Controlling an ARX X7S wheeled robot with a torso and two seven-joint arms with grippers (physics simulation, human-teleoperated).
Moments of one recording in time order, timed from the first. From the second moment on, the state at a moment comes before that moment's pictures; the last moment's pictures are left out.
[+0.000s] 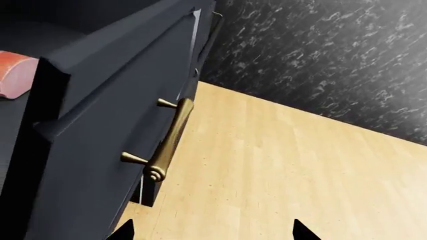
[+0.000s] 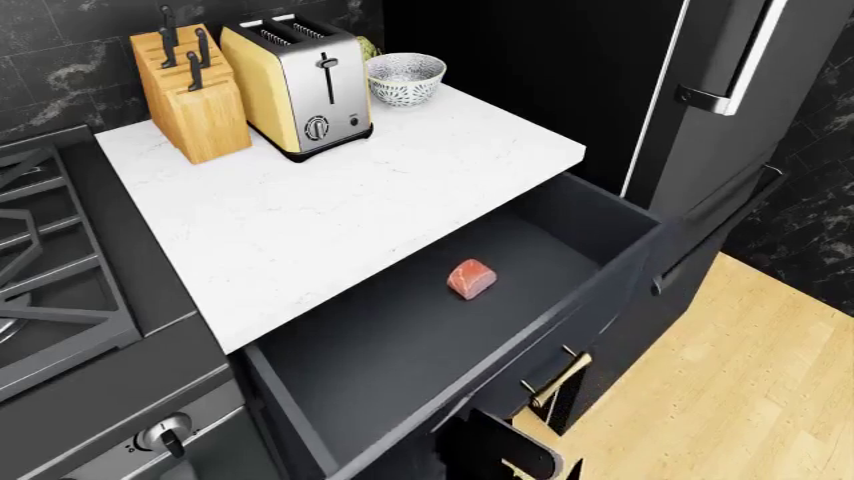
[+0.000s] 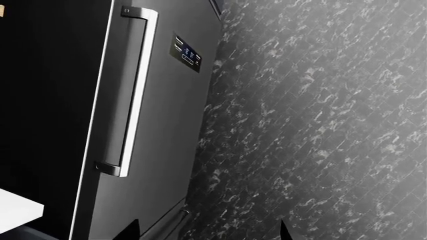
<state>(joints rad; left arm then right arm) -0.48 -0.05 1.16 -0.43 -0.77 0.00 -0.19 -0.78 1.19 1.11 -1.05 1.31 0.49 1.18</state>
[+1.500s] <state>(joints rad) -0.62 -0.11 1.06 -0.84 -0.72 0.15 -0.21 -0.78 1.30 1.09 -1.05 1.36 0.47 1.28</state>
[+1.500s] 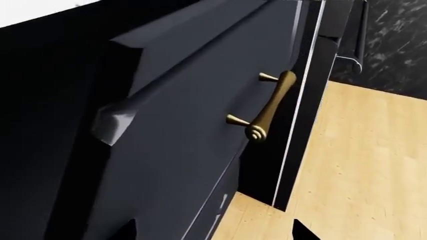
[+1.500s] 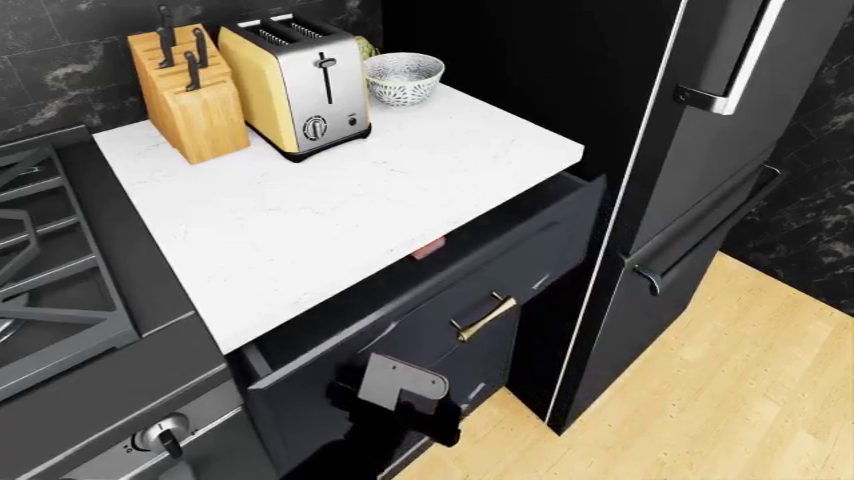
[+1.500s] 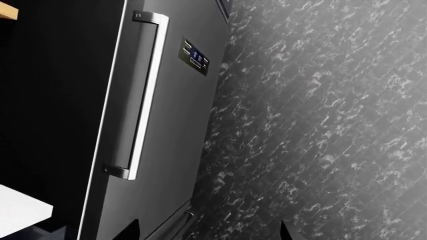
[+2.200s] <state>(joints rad) -0.73 -0.03 0.99 -1.23 -0.56 0.26 -0.15 -0.78 1.32 1.11 -1.05 1.39 0.48 1.30</state>
